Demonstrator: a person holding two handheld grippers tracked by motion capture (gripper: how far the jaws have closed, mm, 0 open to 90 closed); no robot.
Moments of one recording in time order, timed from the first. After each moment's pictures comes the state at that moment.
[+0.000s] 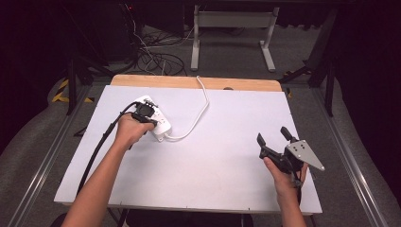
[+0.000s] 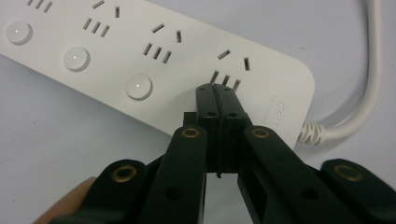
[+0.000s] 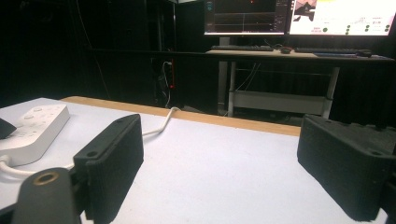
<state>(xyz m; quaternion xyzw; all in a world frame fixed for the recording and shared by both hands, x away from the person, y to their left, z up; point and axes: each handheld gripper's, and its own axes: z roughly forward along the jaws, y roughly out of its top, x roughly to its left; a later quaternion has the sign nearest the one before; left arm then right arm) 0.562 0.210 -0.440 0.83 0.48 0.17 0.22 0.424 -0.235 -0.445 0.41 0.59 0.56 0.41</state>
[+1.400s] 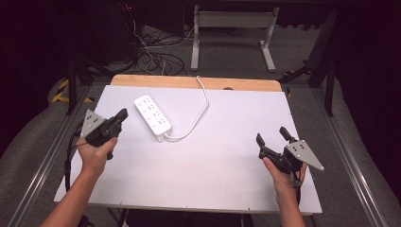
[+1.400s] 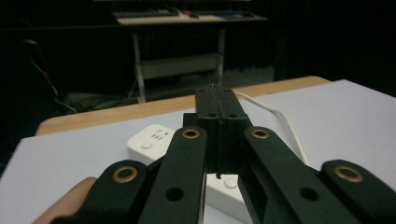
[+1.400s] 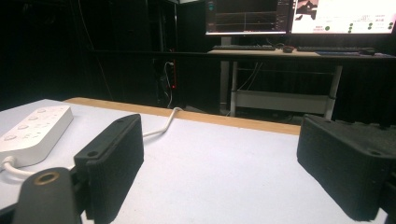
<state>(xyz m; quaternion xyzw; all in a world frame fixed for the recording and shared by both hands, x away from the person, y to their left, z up) 0.438 0.299 -0.427 0.62 0.43 0.37 0.55 0.424 -0.233 -0.446 0.42 0.59 0.56 0.40</state>
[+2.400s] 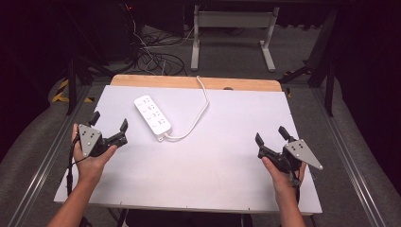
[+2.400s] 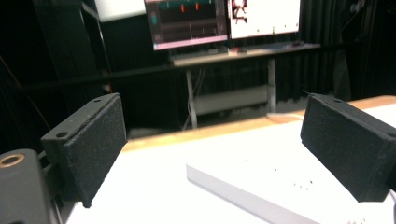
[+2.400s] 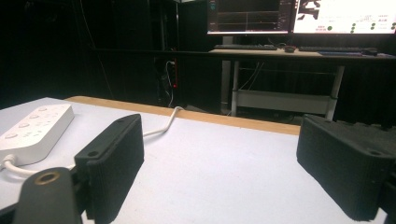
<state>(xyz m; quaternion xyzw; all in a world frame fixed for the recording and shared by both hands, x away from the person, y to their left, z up) 0.436 0.299 -0.442 0.56 0.41 0.49 0.52 0.426 -0.232 -0.446 0.41 0.59 0.56 0.40</state>
